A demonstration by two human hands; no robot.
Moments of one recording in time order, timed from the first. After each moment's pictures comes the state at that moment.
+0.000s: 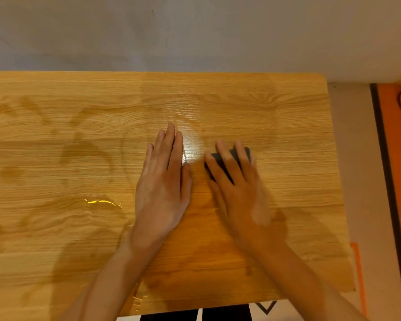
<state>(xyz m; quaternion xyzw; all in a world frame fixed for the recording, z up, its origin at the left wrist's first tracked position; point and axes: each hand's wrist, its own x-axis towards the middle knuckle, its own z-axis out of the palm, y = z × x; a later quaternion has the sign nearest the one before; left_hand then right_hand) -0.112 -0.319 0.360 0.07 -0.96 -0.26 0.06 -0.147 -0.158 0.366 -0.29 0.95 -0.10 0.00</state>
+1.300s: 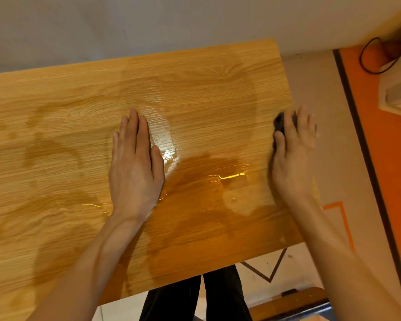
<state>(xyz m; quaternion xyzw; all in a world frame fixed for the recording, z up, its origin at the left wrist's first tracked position) -0.111 -0.316 0.359 0.07 -0.97 -0.22 0.05 -0.166 -0.044 0.378 0.05 0.98 -0.19 -0.04</state>
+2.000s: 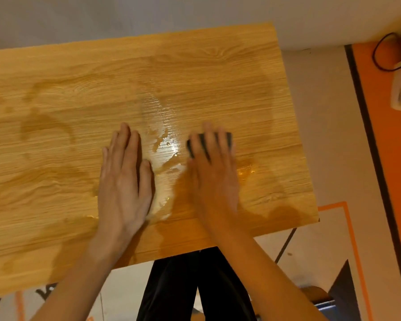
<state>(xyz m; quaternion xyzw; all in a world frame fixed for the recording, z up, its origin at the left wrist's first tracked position) -0.052 -0.302 0.380 0.11 -0.95 -0.28 0.02 -0.088 -0.145 0.370 -0.12 0.98 -0.14 0.01</state>
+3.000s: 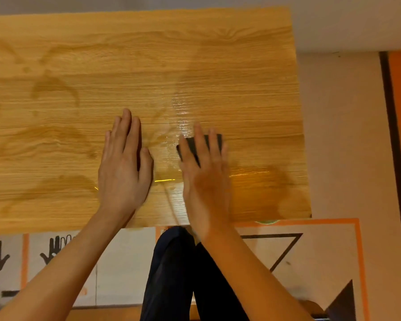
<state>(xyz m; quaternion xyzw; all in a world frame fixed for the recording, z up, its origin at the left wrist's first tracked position) -0.024 -0.278 0.363 0.14 -0.97 -0.20 0.04 -0.047 -0.123 0.369 -0.20 0.96 -0.19 0.00</state>
